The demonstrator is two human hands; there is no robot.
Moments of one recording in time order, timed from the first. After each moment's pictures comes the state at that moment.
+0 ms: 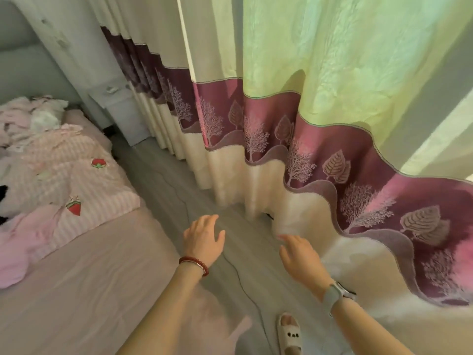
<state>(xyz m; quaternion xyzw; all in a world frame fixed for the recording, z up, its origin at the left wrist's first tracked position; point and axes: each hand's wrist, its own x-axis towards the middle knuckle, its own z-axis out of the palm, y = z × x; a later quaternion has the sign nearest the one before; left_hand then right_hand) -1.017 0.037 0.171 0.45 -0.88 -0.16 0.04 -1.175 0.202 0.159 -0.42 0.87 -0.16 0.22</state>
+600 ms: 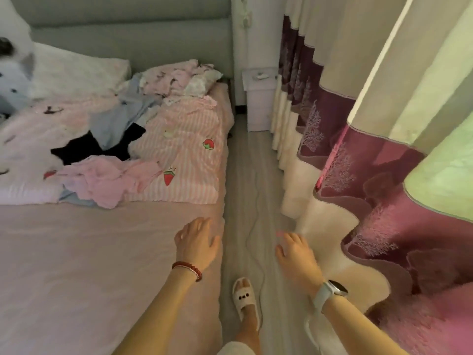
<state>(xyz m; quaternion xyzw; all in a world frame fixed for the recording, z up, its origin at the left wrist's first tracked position) -0.989 -0.132 0.166 0.74 -0.66 -0.14 0.04 -1.218 -0.123 0.154 -0.70 0.66 -0.08 0.26</state>
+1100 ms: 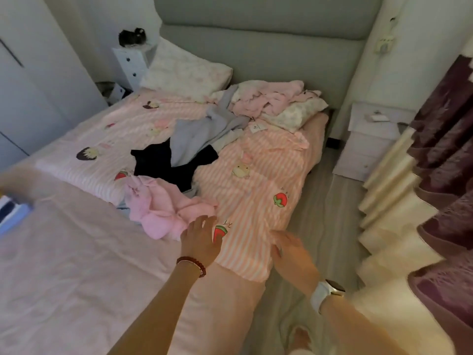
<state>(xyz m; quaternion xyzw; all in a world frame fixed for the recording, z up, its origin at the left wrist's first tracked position) -0.836 -0.391 0.177 0.87 -0.47 -0.14 0.11 -1.037 -0.473 0.168 -0.84 0.45 -0.06 0.29</state>
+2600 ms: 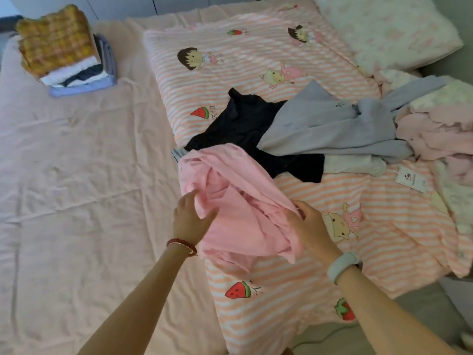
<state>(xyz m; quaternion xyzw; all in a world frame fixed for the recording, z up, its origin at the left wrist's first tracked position) -0.628 -0.472 0.081 0.90 0.05 -0.18 0.38 -0.701 -0.698 0.119 -0.80 0.26 0.06 0.53</state>
